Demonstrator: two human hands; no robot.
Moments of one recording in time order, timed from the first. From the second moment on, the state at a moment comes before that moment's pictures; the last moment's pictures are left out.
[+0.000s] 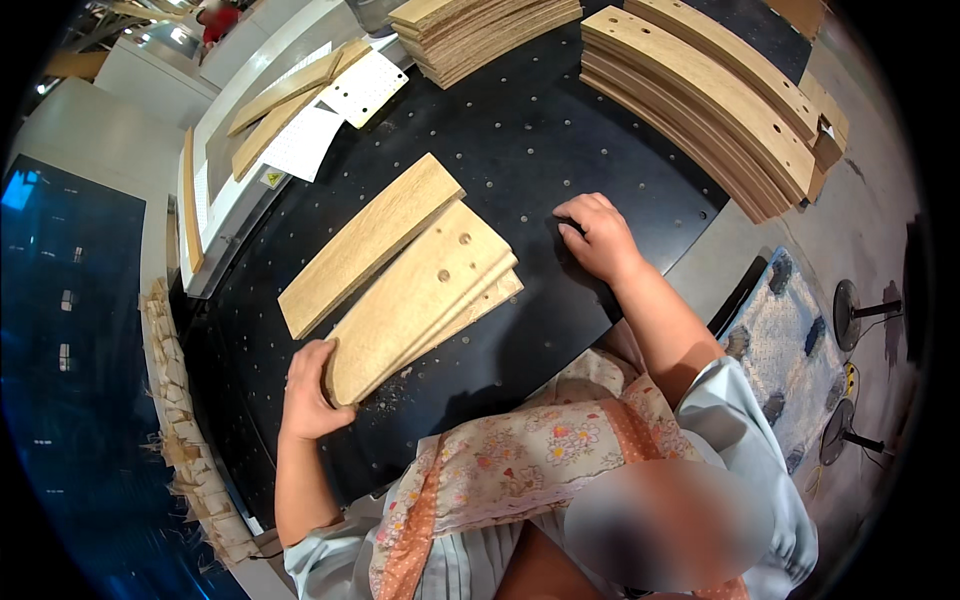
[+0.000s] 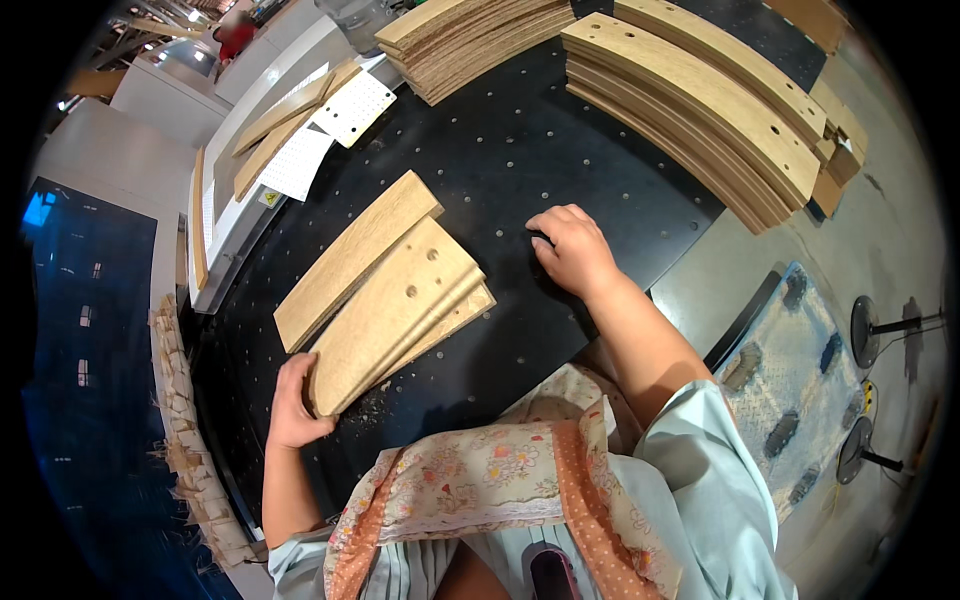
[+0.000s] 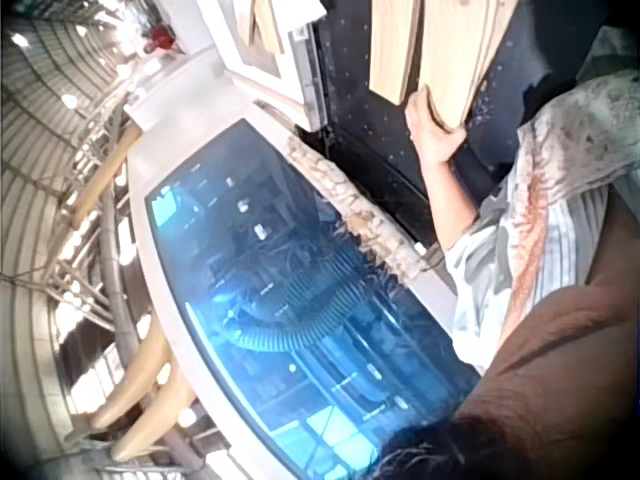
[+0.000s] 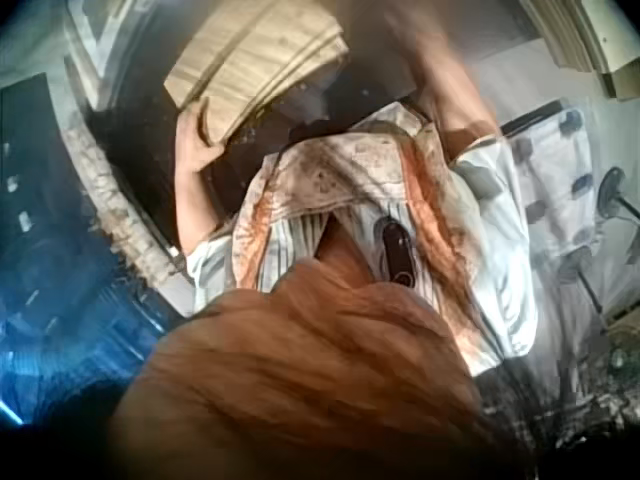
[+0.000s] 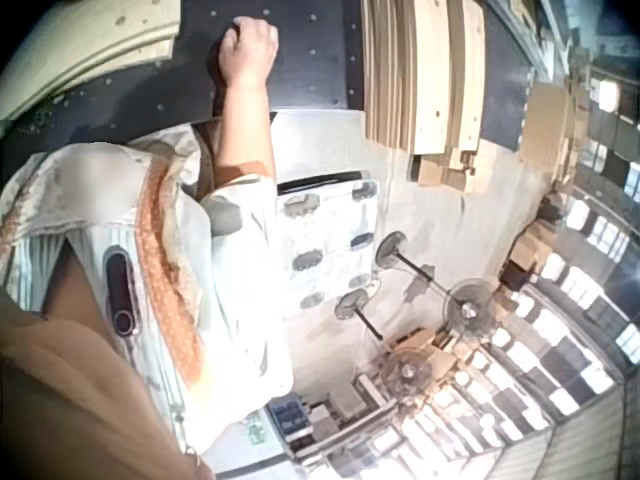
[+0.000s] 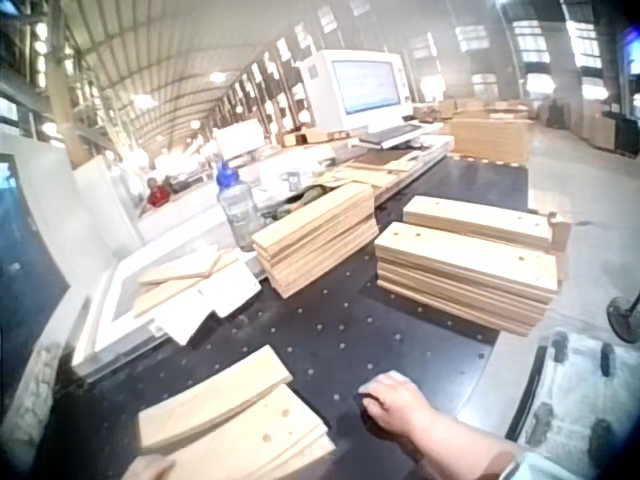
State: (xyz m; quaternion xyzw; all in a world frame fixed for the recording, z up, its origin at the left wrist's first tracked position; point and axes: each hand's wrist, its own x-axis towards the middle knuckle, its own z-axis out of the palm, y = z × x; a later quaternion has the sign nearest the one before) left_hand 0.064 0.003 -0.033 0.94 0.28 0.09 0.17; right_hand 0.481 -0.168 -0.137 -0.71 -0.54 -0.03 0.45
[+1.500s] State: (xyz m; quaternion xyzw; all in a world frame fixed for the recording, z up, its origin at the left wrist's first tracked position) left_hand 0.099 0.270 -0.133 0.37 0.70 0.50 0.34; right_hand 0.477 -0.159 -0.136 -0.79 -0.52 0.00 0.32
